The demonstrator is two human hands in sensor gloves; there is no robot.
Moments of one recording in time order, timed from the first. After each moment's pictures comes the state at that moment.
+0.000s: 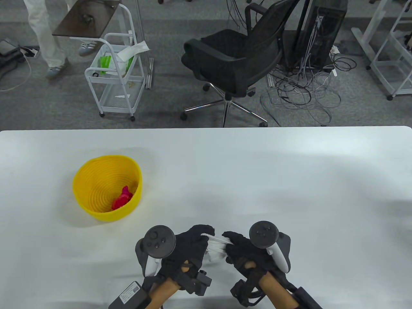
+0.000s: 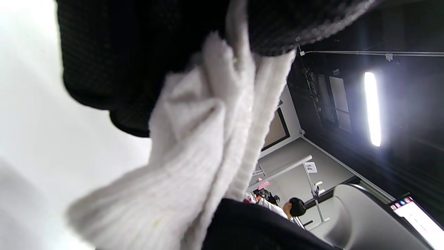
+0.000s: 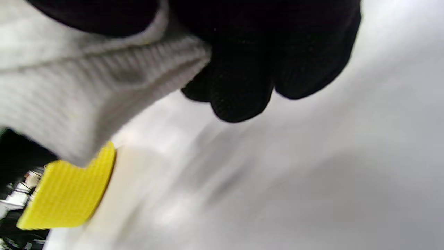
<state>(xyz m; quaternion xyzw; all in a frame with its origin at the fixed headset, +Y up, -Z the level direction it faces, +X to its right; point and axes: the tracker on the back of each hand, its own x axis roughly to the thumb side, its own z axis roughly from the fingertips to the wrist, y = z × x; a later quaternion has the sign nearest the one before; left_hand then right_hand) -0.115 -0.706 -0.244 0.01 -0.10 0.52 0.85 0.120 -0.745 -0.252 -0.04 0.23 0.87 0.44</state>
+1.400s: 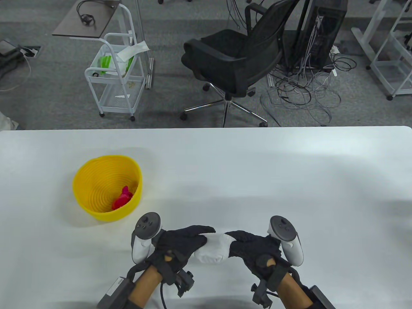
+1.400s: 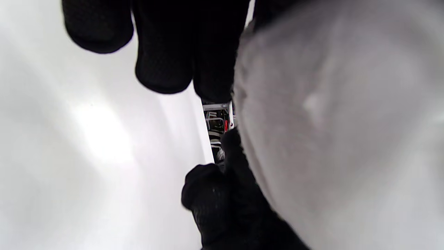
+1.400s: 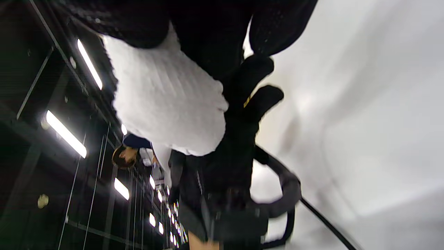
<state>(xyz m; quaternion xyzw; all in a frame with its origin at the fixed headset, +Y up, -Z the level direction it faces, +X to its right) -0.129 -0.734 -0.270 -0.18 -0.13 0.64 0.74 0.119 -0.720 -0.250 0.20 0.34 0.66 0.64</state>
